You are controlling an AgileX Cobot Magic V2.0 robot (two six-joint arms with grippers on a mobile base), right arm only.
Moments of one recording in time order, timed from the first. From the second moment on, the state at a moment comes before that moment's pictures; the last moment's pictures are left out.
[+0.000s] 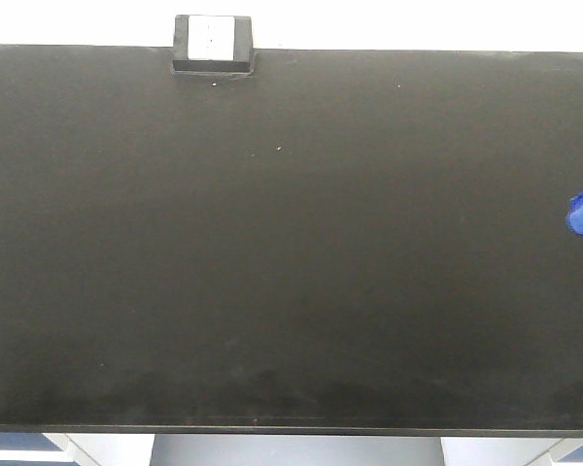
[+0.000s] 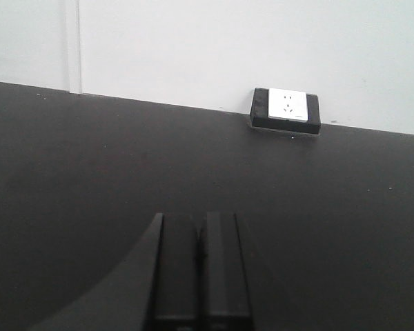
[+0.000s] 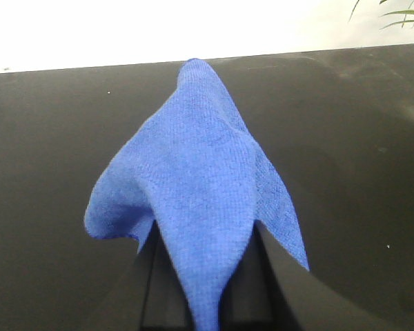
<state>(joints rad) 0.00 0.48 -0.34 -0.48 0.31 0.53</state>
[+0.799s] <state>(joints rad) 0.00 0.91 -0.34 -0.45 0.11 0.53</state>
